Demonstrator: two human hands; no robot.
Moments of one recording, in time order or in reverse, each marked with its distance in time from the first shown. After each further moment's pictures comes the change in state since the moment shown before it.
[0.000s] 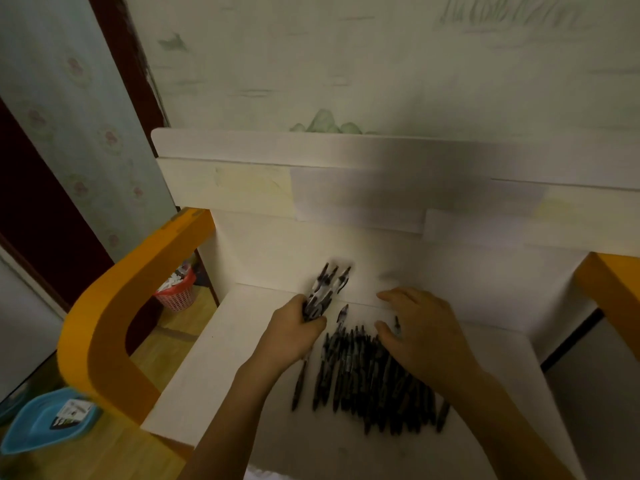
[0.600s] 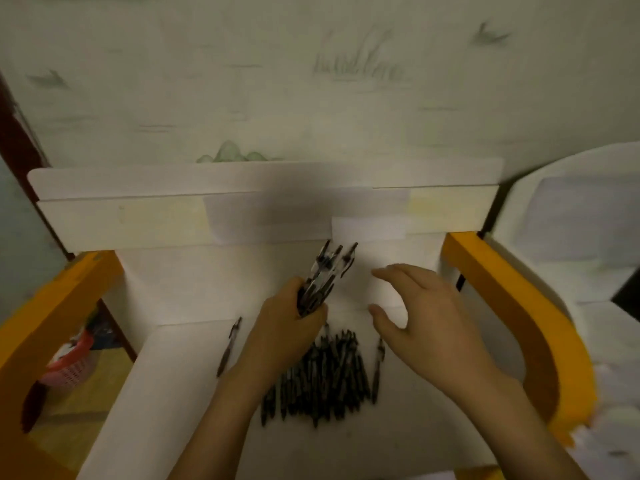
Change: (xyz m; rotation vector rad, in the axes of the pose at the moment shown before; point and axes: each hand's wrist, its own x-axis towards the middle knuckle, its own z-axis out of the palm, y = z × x) left_hand -0.048 0.095 0.019 -0.088 -0.133 0.453; right_hand -0.090 -0.019 -0.100 -0.117 0.350 0.165
